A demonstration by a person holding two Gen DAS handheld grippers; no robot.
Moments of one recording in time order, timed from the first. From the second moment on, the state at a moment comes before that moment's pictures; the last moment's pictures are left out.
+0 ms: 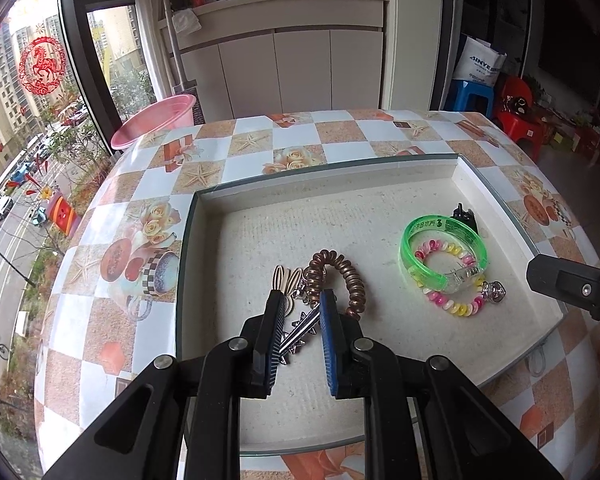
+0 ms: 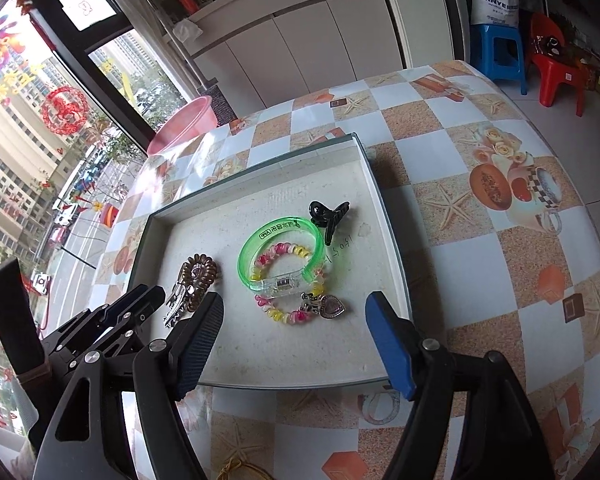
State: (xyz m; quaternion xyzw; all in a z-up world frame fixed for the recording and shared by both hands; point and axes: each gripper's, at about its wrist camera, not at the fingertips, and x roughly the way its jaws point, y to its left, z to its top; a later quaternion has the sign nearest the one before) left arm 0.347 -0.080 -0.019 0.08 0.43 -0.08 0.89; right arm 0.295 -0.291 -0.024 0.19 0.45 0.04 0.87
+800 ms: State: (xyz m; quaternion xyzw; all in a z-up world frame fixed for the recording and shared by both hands) left arm 0.288 -0.042 0.011 0.06 0.40 -0.07 0.91; right arm 0.259 -0.281 -0.006 0.16 0.43 0.03 0.89
